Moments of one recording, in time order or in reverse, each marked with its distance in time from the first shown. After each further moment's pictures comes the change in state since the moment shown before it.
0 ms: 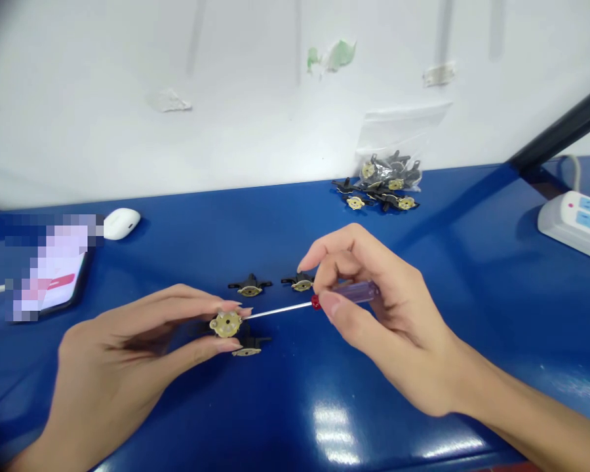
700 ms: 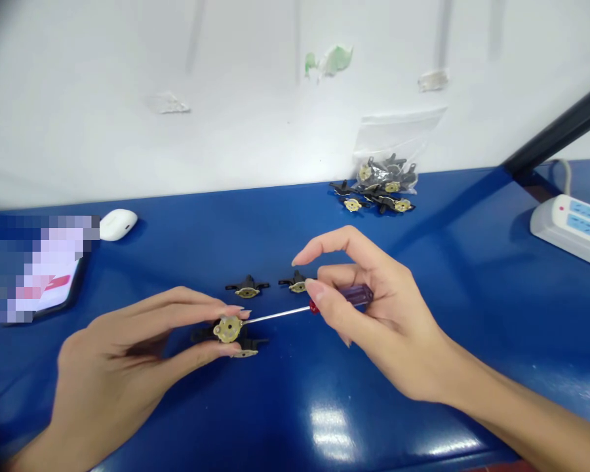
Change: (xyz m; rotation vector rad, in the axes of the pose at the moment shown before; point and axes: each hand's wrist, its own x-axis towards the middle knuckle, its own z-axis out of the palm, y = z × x) left_hand 0.001 -0.002 -0.004 0.201 -0.059 0.128; right_hand 0.006 -0.004 0.006 0.045 0.008 0.104
